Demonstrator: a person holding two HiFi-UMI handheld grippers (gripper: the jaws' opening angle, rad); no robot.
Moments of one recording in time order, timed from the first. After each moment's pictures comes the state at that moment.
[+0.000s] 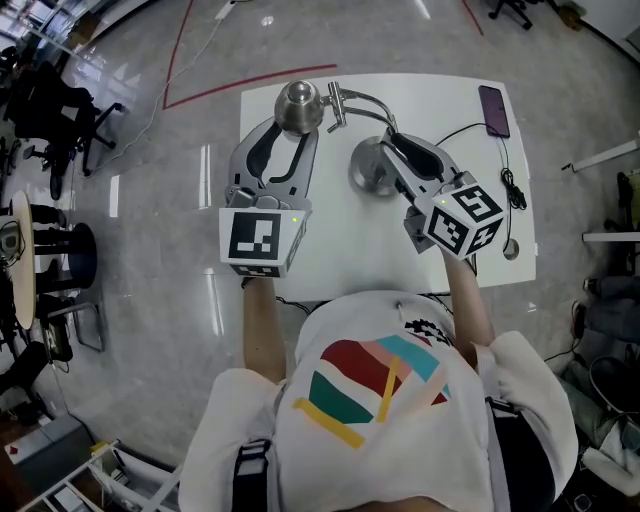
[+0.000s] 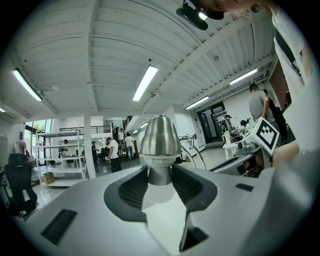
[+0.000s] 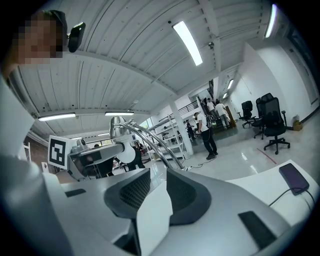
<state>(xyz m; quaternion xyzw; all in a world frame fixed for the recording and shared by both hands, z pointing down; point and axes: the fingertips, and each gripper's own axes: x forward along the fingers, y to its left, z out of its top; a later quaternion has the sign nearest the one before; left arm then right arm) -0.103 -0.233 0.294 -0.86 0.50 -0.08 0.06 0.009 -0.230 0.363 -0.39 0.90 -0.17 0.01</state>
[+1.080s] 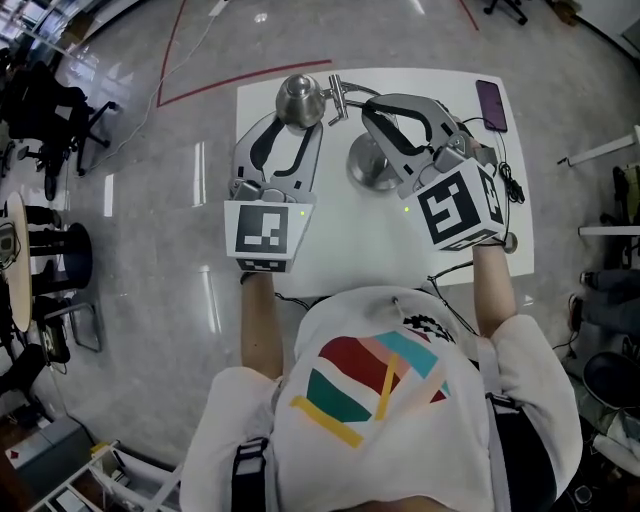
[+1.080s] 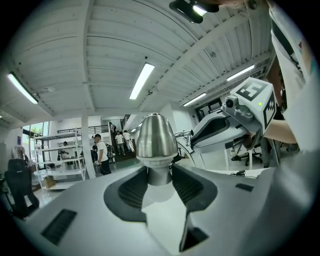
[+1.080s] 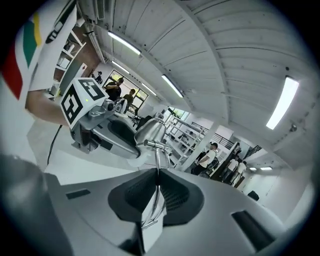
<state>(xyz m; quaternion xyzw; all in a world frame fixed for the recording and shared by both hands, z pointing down) -0.097 -0.231 0.295 -0.86 0.49 -0.10 0.07 -0.035 -0.227 0.281 -0.33 0.87 0.25 -0.26</state>
